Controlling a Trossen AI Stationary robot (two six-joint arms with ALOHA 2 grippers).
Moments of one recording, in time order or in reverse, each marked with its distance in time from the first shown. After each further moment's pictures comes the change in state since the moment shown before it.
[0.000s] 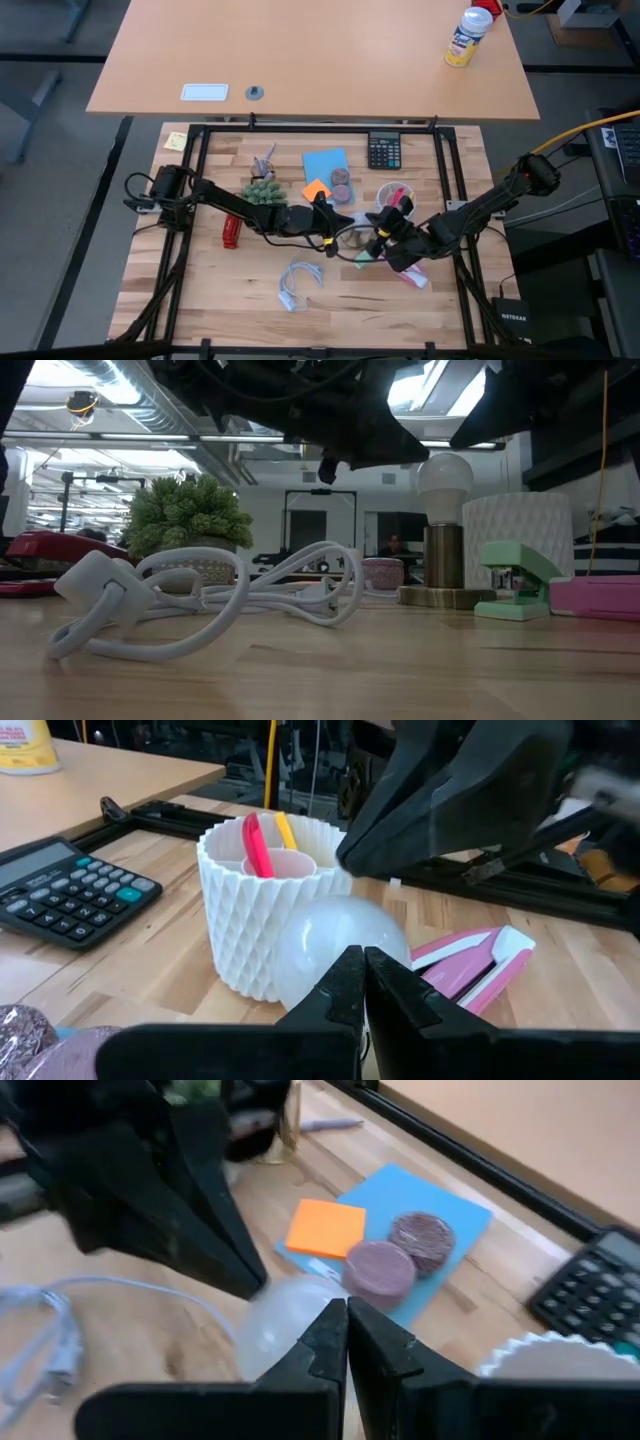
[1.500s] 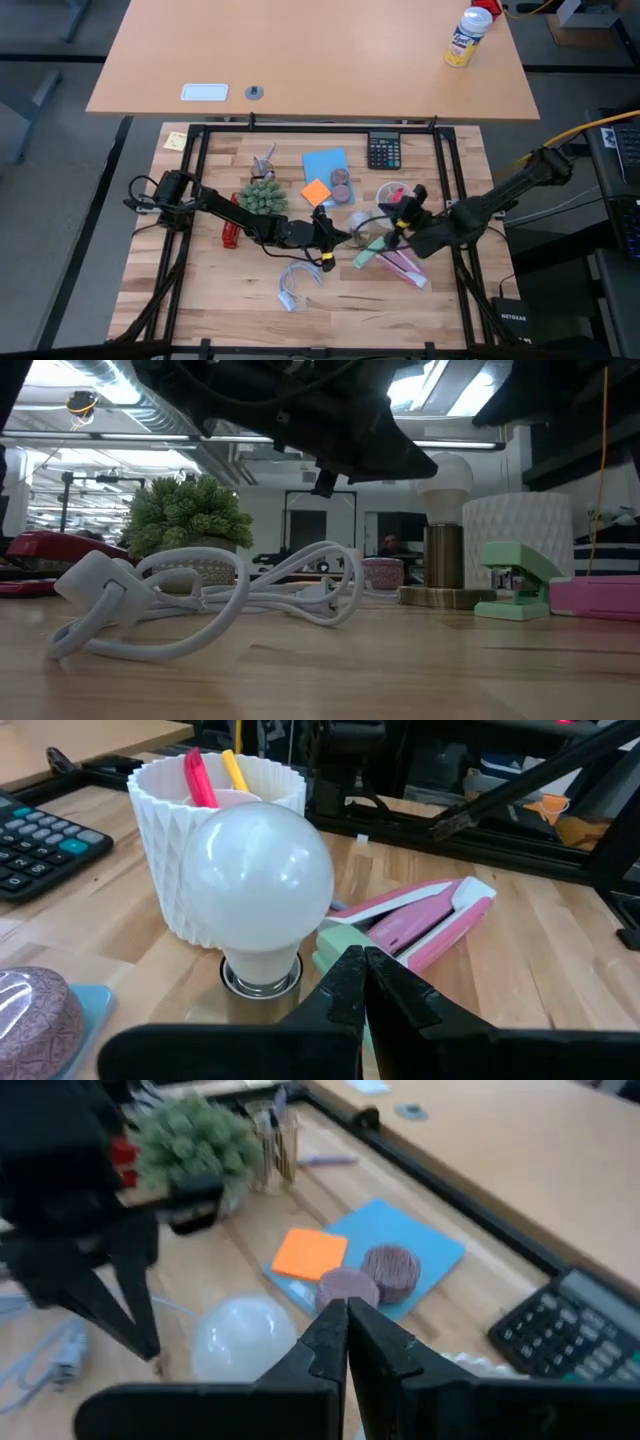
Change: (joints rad) left arm -0.074 0.045 -0.001 -0.024 -0.011 -0.052; right arm 0.020 -0.254 -0.079 -0.039 0.008 -0.140
